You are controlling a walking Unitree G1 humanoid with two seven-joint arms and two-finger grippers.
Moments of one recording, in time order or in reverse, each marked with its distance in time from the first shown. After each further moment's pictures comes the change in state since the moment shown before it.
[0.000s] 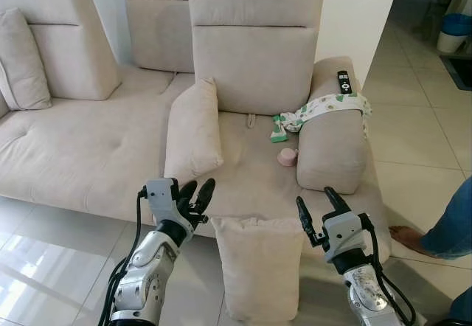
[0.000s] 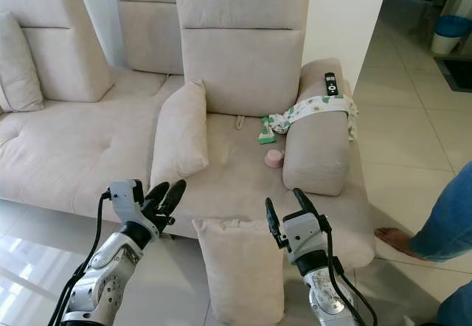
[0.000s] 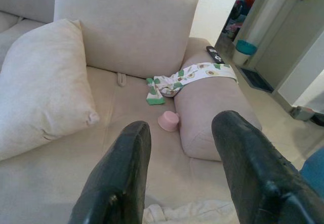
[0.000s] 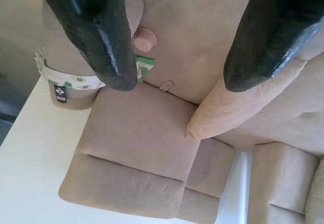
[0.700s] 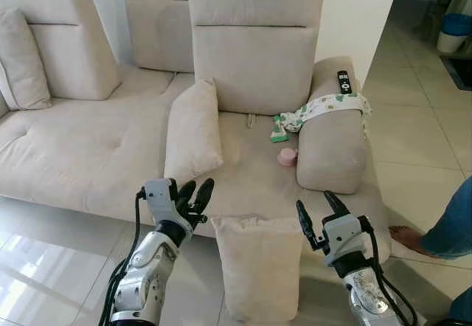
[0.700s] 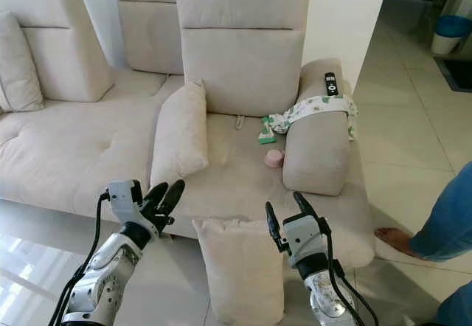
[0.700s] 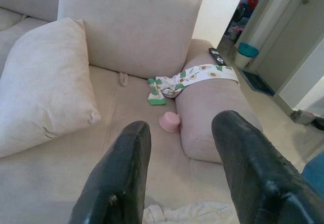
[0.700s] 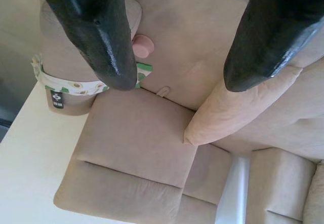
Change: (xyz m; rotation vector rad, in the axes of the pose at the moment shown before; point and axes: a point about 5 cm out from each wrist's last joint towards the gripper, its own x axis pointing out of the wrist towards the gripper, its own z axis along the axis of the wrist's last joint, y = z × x) left arm -0.001 0.002 0.000 -0.018 -0.005 0.015; right arm -0.004 0.001 -0.003 0.003 0.025 0.011
